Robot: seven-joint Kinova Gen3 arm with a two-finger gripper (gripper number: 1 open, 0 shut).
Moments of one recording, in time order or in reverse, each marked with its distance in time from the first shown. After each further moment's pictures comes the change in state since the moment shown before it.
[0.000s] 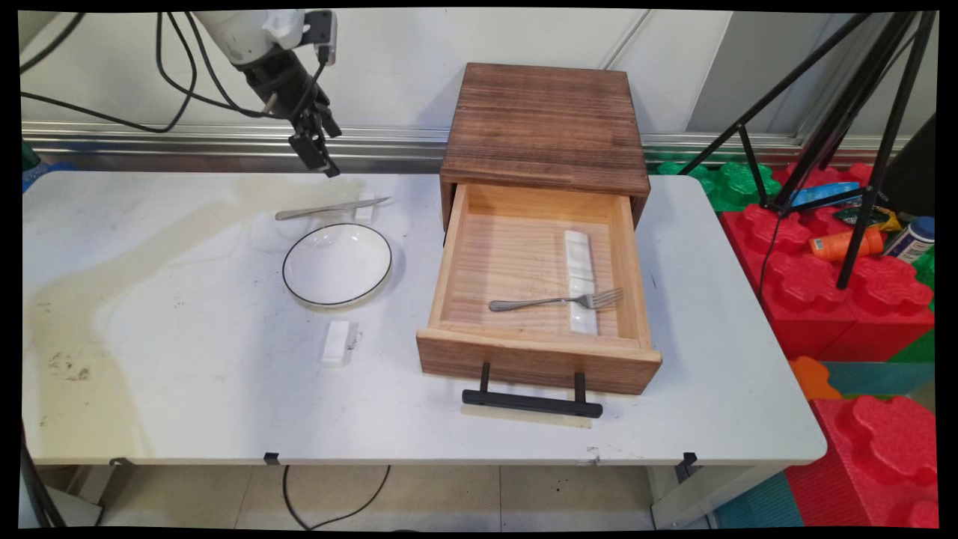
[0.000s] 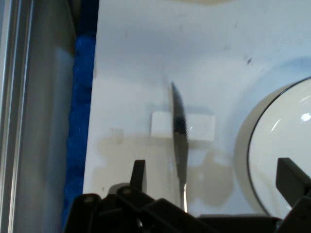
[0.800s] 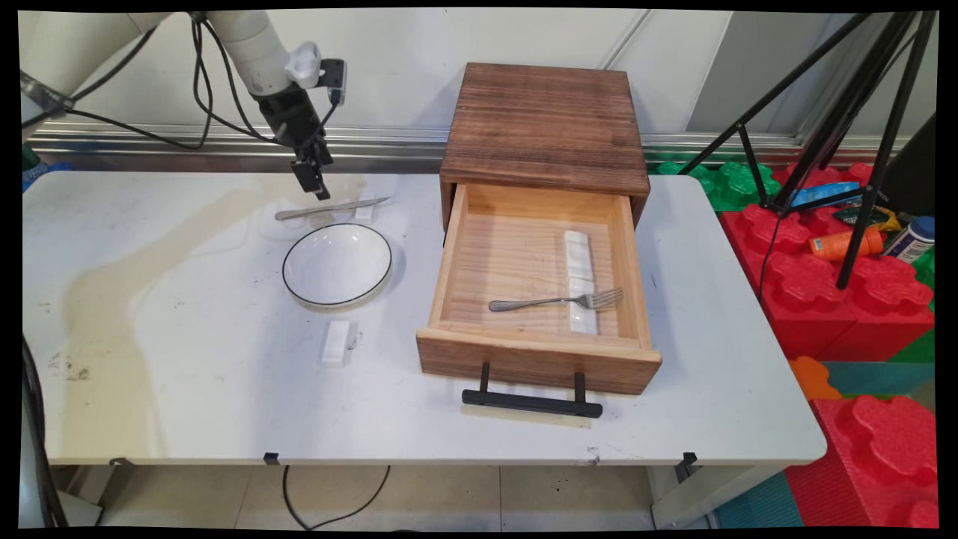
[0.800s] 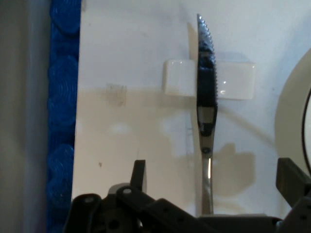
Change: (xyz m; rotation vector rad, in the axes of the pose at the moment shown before) arm -0.018 -0.037 0.073 -0.064 -0.142 -0.008
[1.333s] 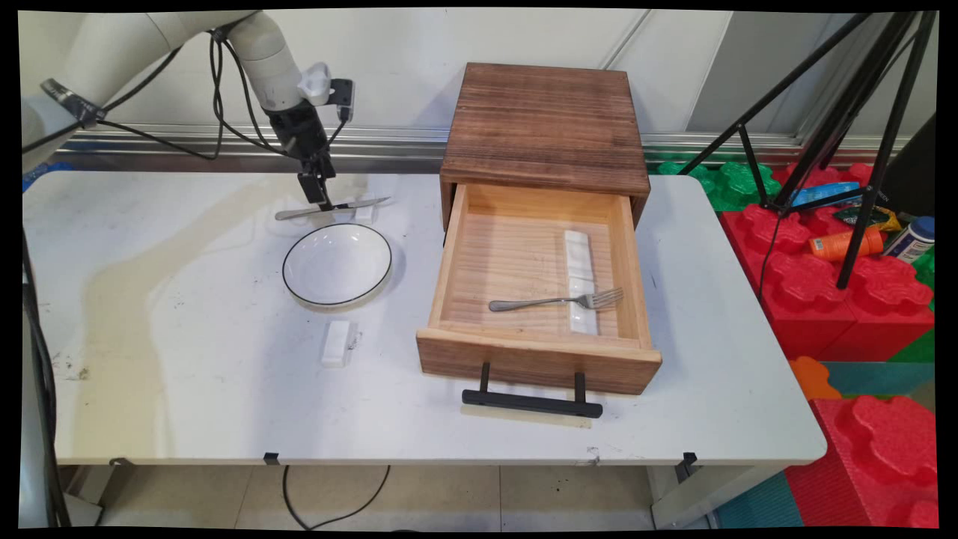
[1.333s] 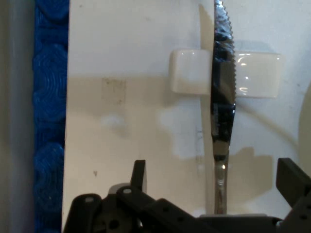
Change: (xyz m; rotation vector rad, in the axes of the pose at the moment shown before) arm 0.001 -0.015 0.037 -0.038 -0.037 -0.006
